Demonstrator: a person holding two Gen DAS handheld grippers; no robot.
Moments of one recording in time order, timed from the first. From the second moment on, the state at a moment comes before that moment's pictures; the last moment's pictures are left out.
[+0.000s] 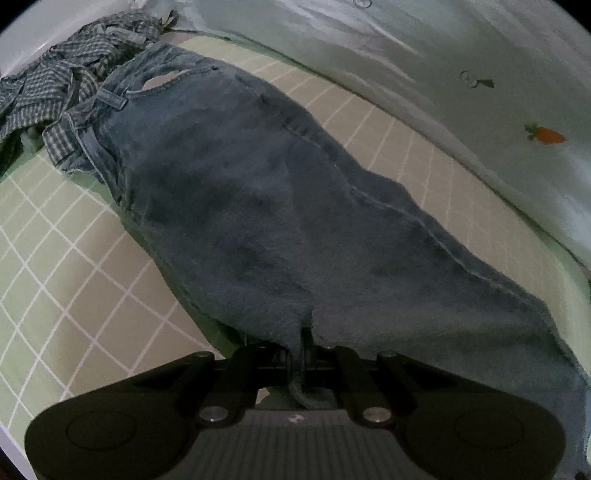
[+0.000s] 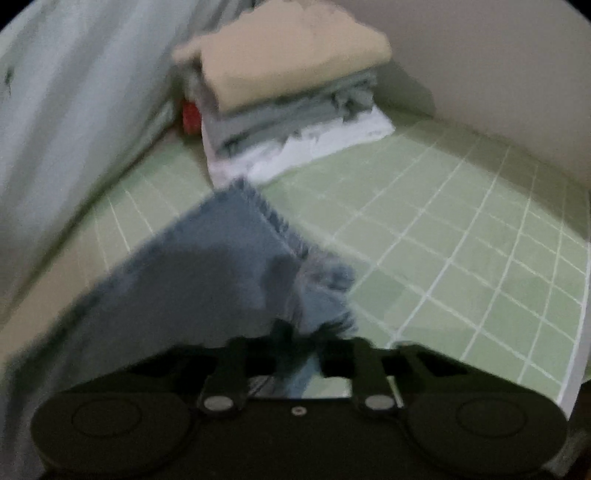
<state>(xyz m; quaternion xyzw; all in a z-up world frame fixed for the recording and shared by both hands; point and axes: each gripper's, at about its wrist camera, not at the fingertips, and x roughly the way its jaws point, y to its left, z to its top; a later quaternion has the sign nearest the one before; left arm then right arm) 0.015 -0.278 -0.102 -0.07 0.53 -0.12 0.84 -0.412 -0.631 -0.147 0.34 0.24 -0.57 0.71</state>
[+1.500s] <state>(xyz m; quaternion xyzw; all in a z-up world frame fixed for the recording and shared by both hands) -0.019 -0.251 -0.070 -0.07 0.48 -0.12 0.87 -0.424 -0.621 -0.136 0.25 0.32 -0.58 0.71</state>
